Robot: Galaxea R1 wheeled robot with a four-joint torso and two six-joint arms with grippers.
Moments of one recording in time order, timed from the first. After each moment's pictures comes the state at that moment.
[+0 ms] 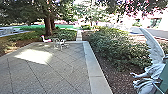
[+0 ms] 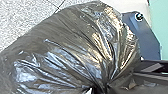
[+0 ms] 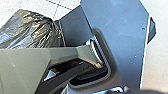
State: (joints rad) left arm 1.53 3.04 -2.76 -0.30 -0.13 0.40; right arm -1.63 3.10 -2.73 -0.20 0.13 0.38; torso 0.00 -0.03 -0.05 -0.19
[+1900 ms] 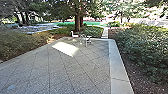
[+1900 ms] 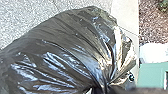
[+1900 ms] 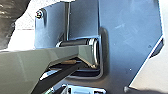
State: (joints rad) left arm 1.21 2.67 -2.20 -0.51 0.00 0.39; right arm -1.63 3.09 -2.73 -0.20 0.12 0.38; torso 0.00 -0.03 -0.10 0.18
